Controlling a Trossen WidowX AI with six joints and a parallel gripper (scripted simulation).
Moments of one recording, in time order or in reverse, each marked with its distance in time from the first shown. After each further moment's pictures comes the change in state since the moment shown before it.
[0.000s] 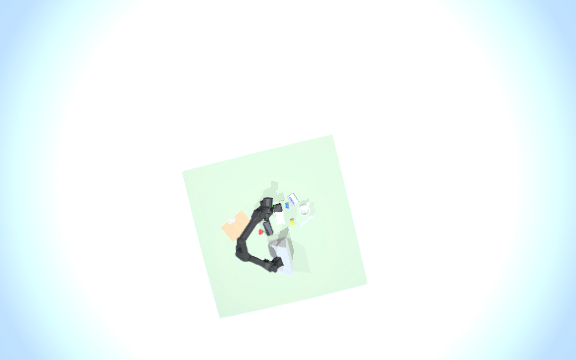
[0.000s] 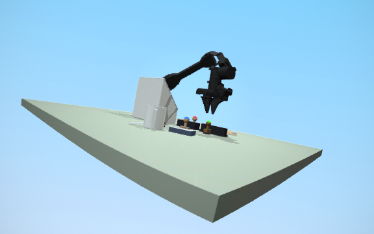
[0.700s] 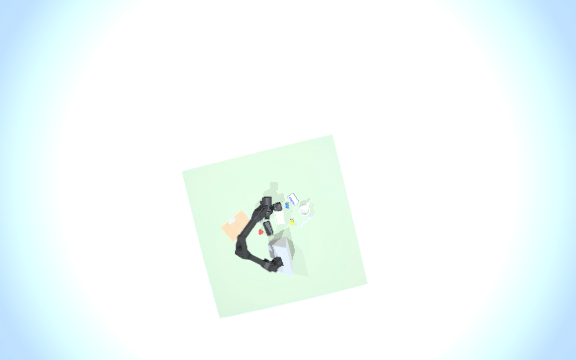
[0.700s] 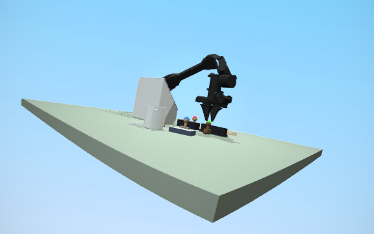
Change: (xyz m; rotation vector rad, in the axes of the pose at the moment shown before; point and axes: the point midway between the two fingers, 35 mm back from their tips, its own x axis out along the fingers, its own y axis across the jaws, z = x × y) arm 0.034 0.003 0.003 -0.003 -0.001 0.001
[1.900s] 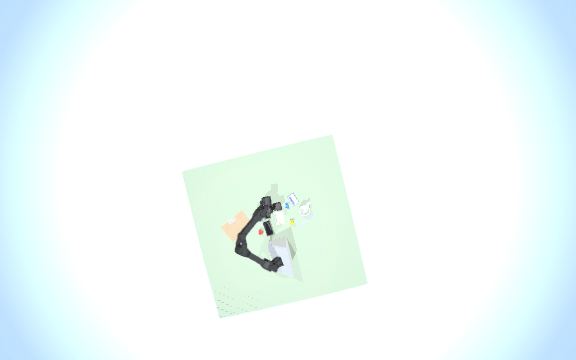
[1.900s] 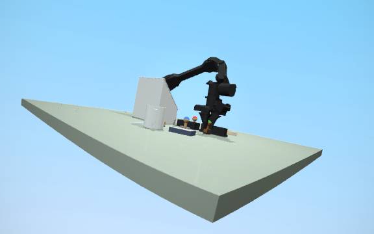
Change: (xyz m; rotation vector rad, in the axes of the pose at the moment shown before) arm 0.037 0.004 -0.003 0.004 0.005 0.007
